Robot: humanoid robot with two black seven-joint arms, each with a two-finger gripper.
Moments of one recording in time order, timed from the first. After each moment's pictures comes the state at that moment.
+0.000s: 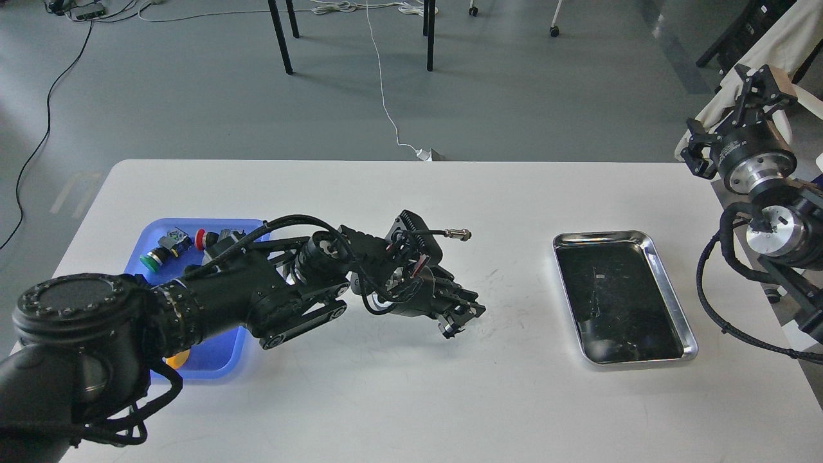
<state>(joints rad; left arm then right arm) -0.99 -0.04 -0.09 -0.74 1.97 -0.23 -0.49 0.73 -0.60 0.67 0.94 0.01 -0.11 0.32</state>
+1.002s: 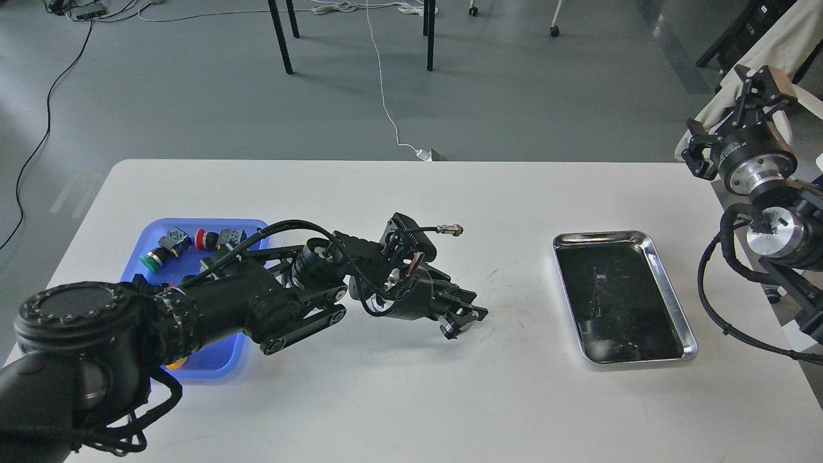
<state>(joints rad) -0.96 -0.04 -0.10 -0.74 1.89 -0.23 -0.49 0.72 -0.61 0.66 0.94 -0.01 -0.11 0.32</state>
